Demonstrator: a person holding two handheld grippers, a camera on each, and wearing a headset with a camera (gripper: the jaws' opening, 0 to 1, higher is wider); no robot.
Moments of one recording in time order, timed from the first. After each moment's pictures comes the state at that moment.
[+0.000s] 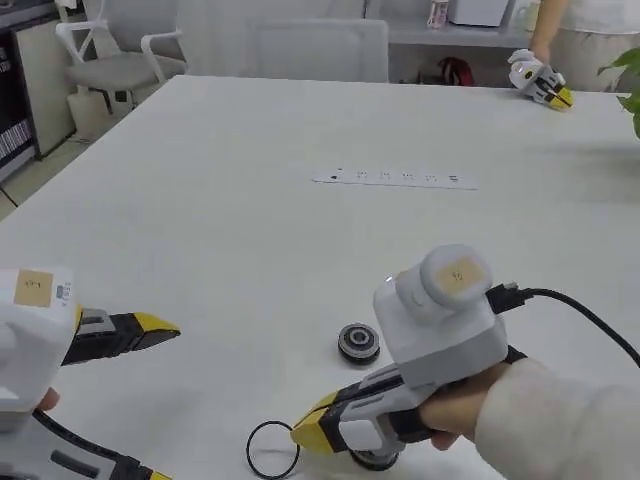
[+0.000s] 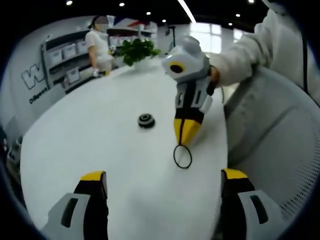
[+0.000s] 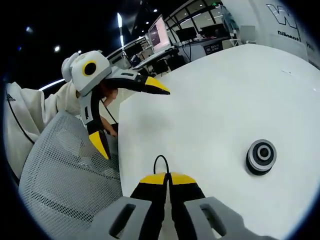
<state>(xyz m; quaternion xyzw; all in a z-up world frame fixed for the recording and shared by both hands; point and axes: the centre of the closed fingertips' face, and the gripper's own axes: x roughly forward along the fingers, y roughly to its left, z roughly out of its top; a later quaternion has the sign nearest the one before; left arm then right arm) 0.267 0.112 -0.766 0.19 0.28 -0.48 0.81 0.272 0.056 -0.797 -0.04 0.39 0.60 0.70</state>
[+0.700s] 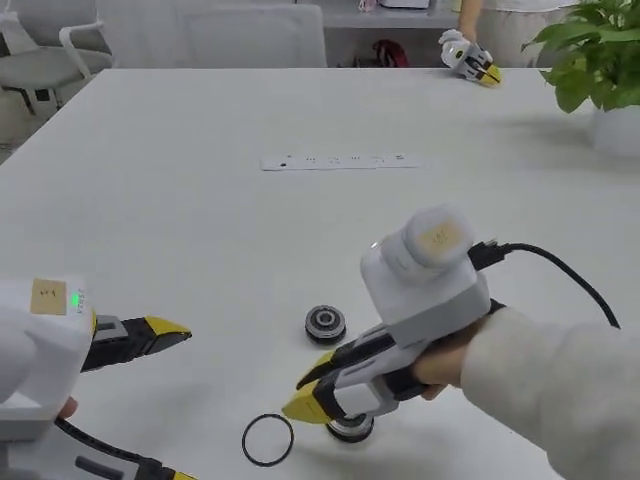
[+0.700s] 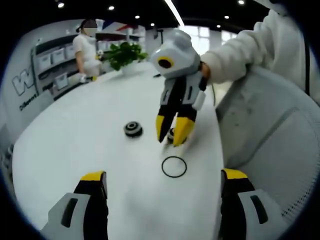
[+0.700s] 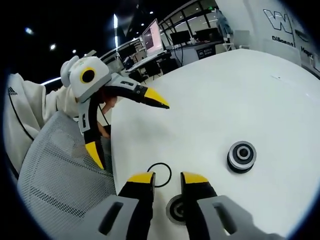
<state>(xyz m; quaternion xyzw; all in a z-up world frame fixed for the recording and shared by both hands) 0.267 0.085 -0.772 0.18 0.26 -0.53 0.79 0.287 0.038 -0.788 -0.06 0.38 0.57 0.72</state>
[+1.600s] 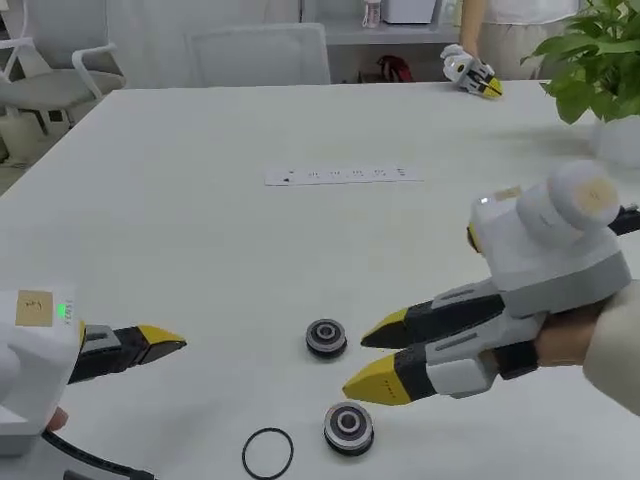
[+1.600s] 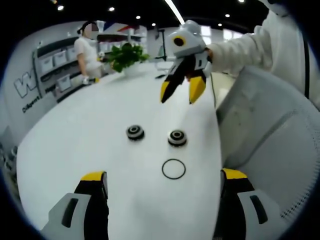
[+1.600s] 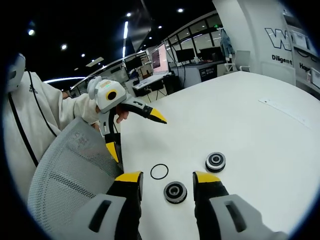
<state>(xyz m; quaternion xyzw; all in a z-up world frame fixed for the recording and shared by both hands) 0.264 0.086 -0.758 0.19 0.26 -0.51 0.80 0.288 -0.019 -0.723 -0.05 0.30 0.59 0.75</state>
